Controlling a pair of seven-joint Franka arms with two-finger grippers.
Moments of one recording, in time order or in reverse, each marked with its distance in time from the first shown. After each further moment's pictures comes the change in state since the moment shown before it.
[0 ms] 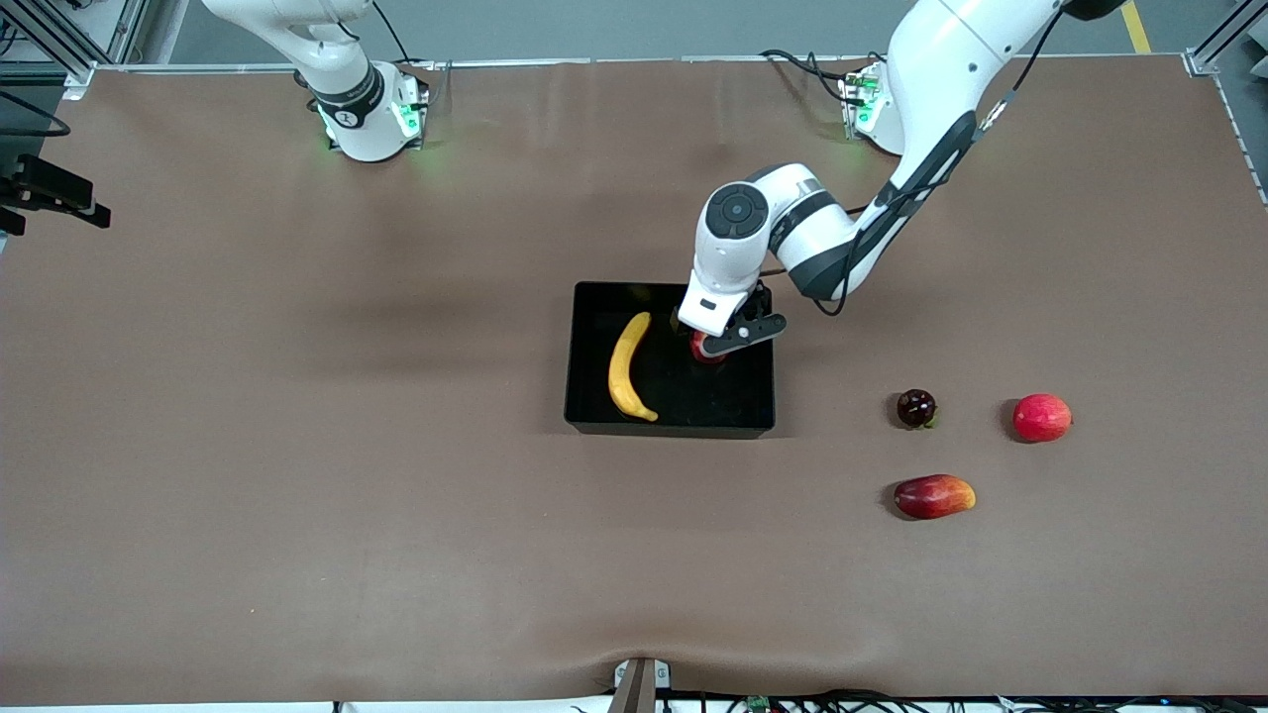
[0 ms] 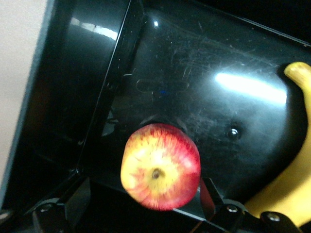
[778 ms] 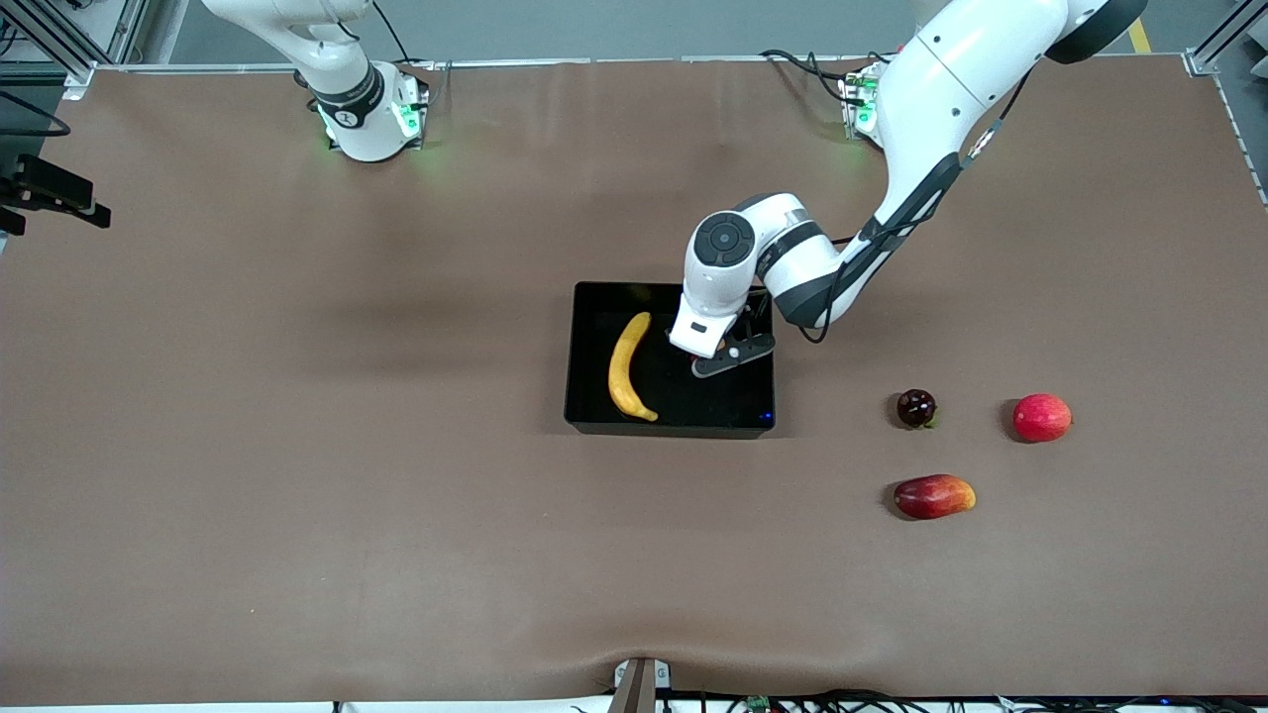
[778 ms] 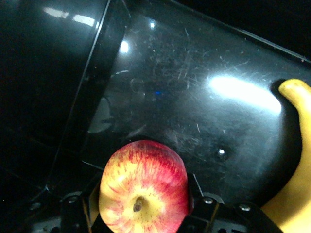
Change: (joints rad) left arm -0.010 0.091 0.001 0.098 0.047 -0.033 -0.037; right arm 0.000 0.000 0.000 0.000 0.000 0.000 0.000
